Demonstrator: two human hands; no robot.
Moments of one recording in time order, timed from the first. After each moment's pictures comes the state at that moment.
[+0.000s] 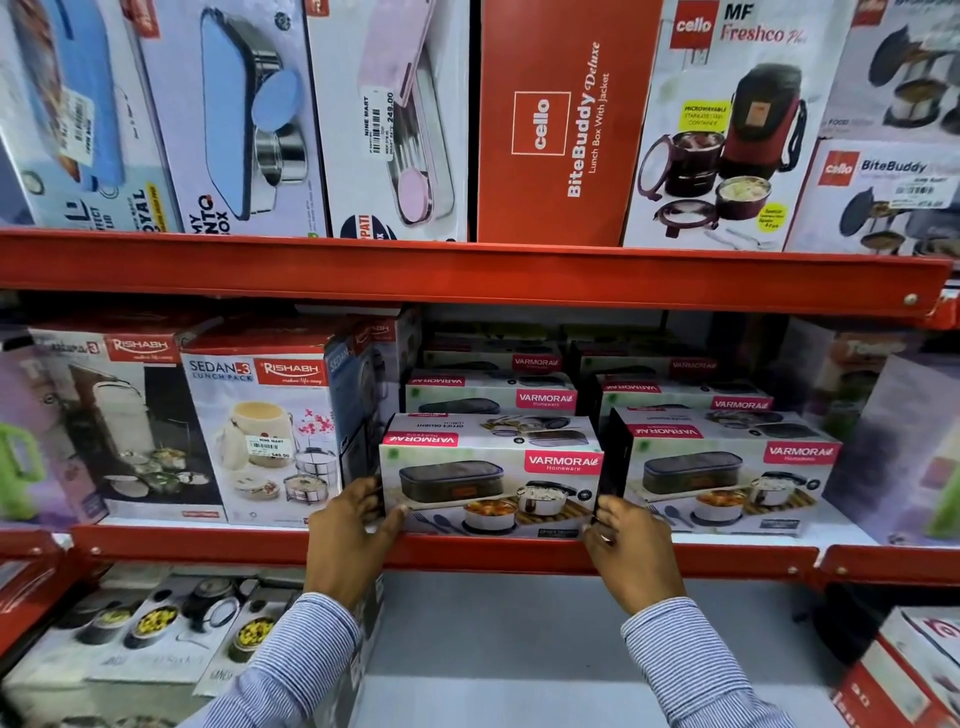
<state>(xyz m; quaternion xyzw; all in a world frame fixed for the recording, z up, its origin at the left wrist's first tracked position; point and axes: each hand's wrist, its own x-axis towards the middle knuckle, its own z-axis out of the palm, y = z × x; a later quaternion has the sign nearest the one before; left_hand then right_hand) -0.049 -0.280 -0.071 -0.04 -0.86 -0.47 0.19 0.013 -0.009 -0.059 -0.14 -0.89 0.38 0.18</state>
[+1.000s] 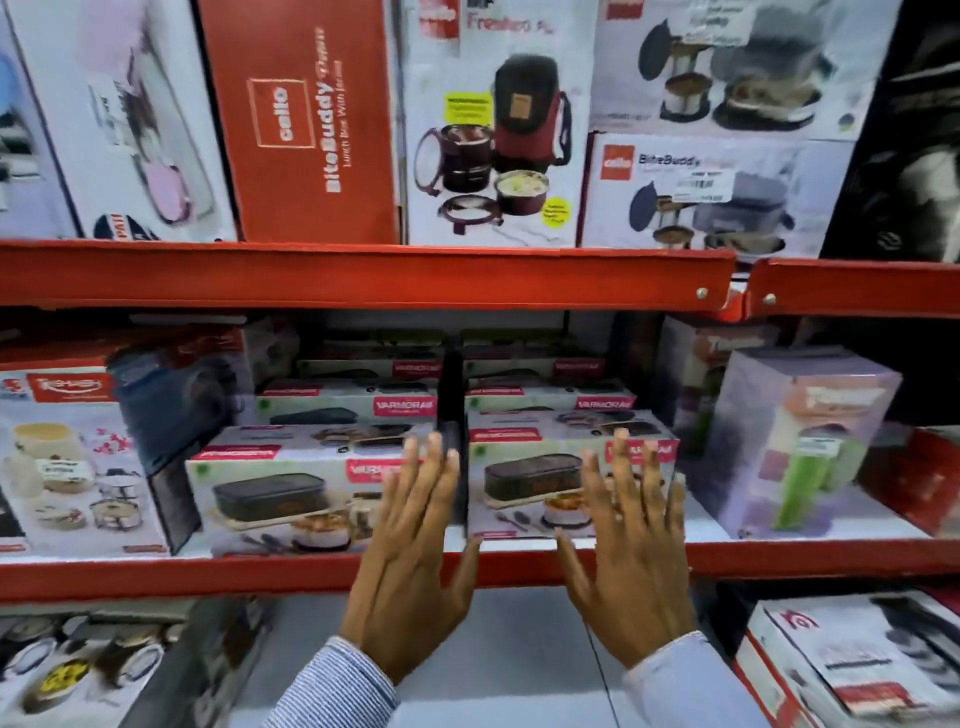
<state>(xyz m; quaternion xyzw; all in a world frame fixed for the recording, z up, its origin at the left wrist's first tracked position) 0.024 -0.059 -0.053 -0.29 -0.88 -0.23 0.31 0.071 0.151 -0.052 -0.06 -0.94 0.03 0.33</state>
